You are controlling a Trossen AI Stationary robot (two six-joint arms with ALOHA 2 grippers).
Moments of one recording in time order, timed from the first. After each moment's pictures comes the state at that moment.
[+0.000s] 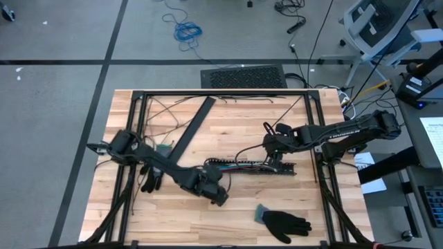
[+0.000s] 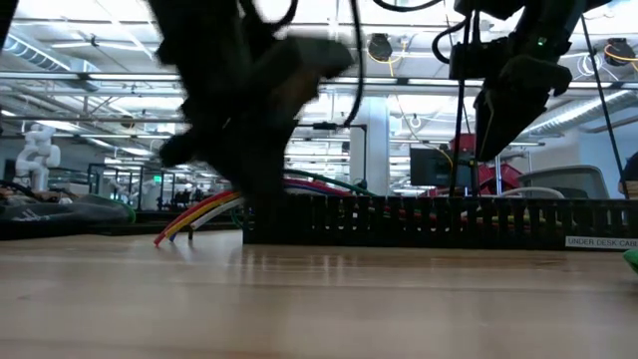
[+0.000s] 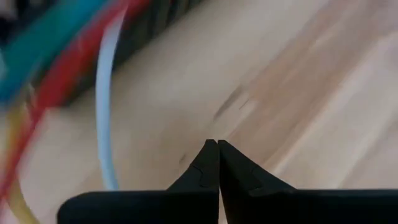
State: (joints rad) left arm -0.38 1.94 1.30 -0.54 -0.26 -1.17; right arm 0.09 1.24 0.84 -0.79 0.26 0.32
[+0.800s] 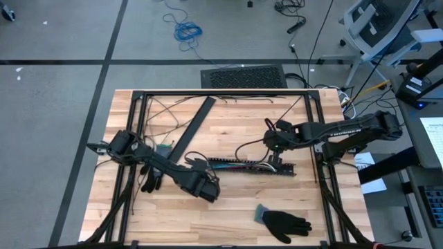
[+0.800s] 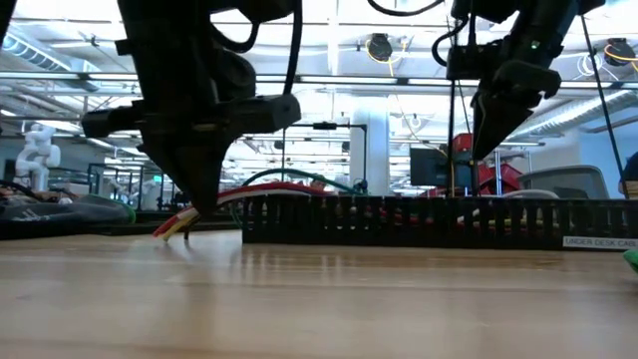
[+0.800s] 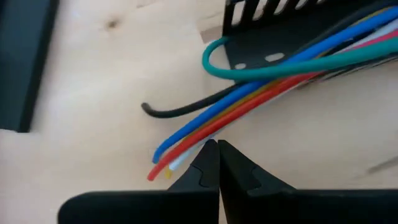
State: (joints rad) left arm -0.40 1.95 1.35 -1.00 -0.43 -1.65; right arm 0.03 1.23 0.84 -0.79 0.26 0.27
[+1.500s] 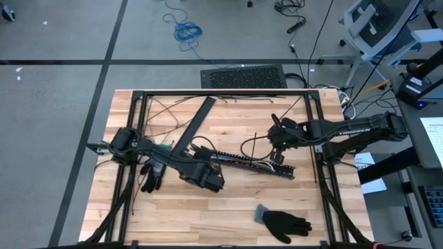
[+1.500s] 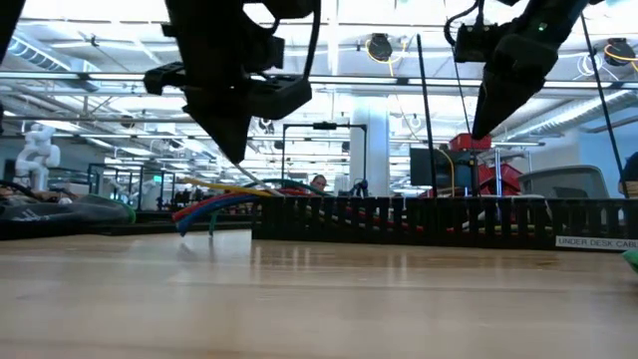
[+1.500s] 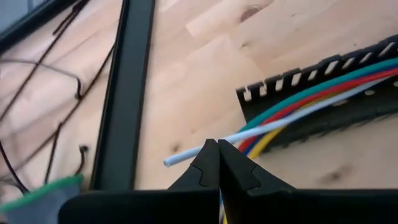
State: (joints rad) left arm -0.32 1.95 1.48 -1.24 -0.68 -1.40; right arm 0.03 1.12 0.84 -0.79 0.27 0.35
